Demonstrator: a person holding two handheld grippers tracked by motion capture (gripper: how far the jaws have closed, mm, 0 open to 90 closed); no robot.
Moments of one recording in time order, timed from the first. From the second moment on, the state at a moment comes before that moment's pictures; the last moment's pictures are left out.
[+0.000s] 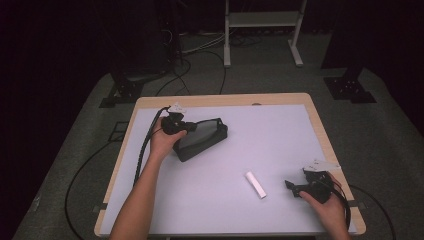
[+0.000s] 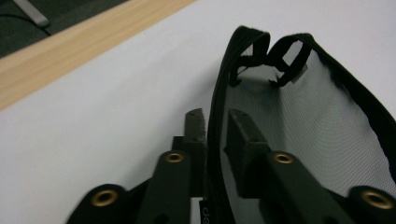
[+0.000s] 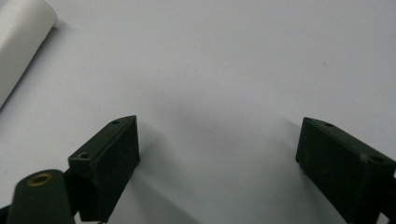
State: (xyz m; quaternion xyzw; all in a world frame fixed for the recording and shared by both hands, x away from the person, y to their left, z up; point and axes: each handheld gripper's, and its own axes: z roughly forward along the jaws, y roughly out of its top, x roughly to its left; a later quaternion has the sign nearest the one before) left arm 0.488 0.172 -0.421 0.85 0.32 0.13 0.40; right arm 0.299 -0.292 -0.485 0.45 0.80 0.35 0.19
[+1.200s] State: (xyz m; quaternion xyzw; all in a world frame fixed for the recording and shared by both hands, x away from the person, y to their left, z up) left arm 0.458 0.168 -0.394 0.85 0.28 0.07 0.44; right arm 0.299 -0.292 -0.485 0.45 0.80 0.35 0.19
